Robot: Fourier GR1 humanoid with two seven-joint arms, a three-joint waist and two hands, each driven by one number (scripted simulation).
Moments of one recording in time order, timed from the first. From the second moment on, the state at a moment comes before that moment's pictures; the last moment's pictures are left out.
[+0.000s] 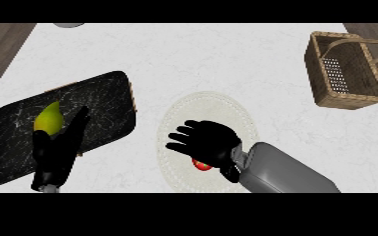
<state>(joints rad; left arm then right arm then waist) 0.09 0.31 -0.10 -1.51 0.16 0.11 0.19 -0.62 -0.29 0.88 -1.43 0.75 0.51 -0.02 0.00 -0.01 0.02</state>
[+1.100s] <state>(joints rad) 0.09 0.30 -0.07 -1.51 0.14 0.08 0.20 -0.61 -0.24 0.88 -1.29 0.94 0.31 -0.12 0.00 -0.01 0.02</state>
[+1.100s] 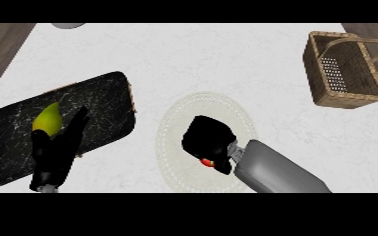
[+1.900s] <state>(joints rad) 0.17 0.31 -0.03 -1.55 0.16 0.10 0.21 -0.59 -0.04 0.30 -1.63 0.77 0.09 0.67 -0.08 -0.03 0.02</state>
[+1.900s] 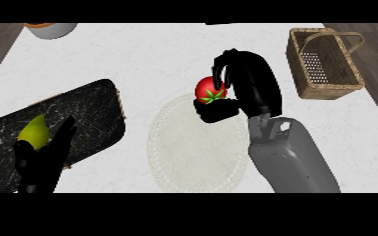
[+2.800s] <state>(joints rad) 0.12 0.29 -0.05 -1.53 0.14 0.08 0.22 -1.05 -0.23 -0.18 -1.88 0.72 0.24 1.05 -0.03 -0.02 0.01</state>
